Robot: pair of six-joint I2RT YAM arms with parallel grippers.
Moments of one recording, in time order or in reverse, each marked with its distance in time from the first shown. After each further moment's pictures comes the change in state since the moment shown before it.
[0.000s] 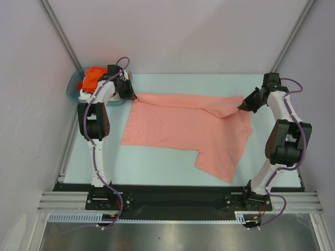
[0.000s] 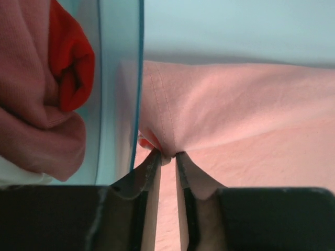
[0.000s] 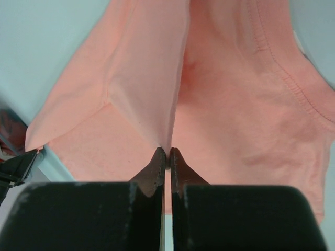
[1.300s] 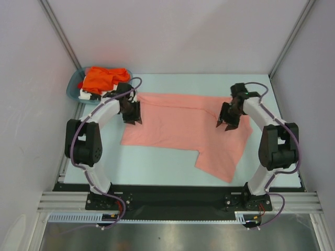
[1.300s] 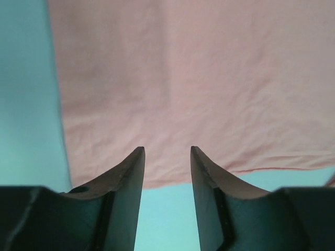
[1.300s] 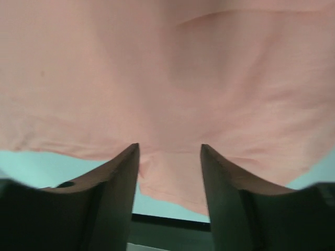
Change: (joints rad) left arm -0.179 -0.496 -0.629 -0.042 -0.169 0.000; right arm 0.231 -0.061 -0.148 -0.133 0.129 -0.231
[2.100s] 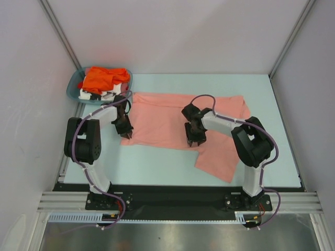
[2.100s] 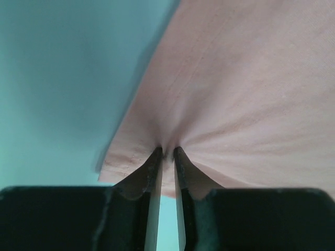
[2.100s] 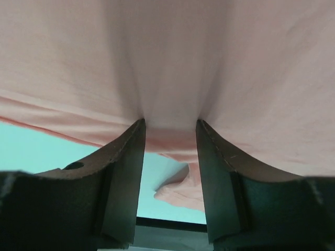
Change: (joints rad) left arm 0.046 -0.011 -0.221 -0.006 -0.211 -0.227; right arm 0.574 0.177 -0.051 0.148 0.195 0.012
